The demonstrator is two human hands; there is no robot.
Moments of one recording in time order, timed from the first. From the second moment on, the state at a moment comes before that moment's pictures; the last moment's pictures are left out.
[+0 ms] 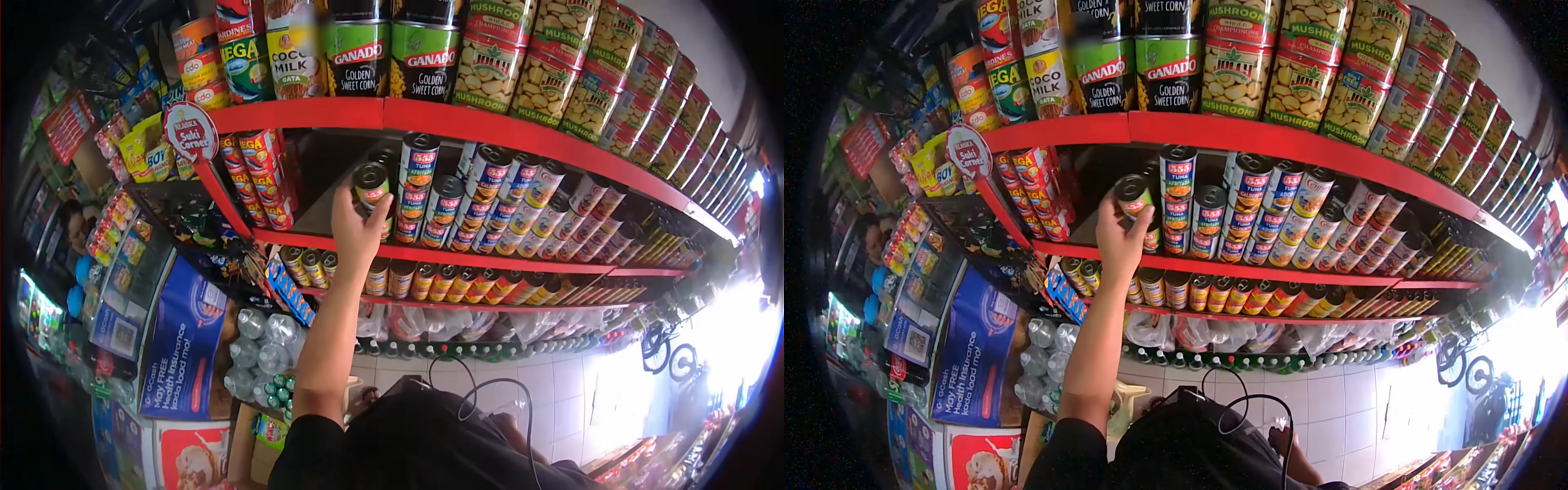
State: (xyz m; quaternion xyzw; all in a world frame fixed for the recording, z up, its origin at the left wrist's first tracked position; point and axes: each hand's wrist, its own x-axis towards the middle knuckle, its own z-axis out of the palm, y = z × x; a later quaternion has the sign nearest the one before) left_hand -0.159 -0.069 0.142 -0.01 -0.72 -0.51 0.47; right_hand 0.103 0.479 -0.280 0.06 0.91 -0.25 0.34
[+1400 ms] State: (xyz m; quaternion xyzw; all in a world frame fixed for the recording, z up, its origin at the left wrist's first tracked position) left_hand -0.002 0.037 0.027 0.07 -0.84 -0.41 0.34; right_hand -0.059 0.196 0.094 -0.46 0.81 -0.35 -0.04
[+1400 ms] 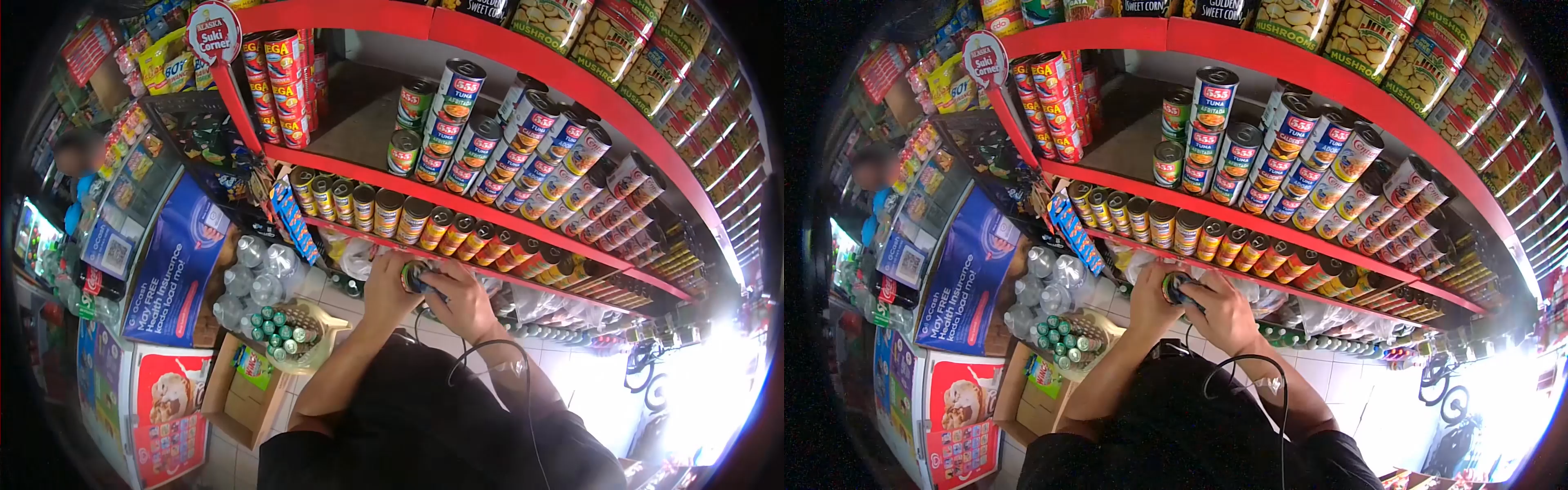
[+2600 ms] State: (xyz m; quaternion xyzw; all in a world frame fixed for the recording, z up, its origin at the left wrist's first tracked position) left_hand 0.014 0.028 0.012 0.05 -0.86 -0.40 0.33; right_hand -0.033 0.198 0.091 -0.49 0.79 -0.36 0.00
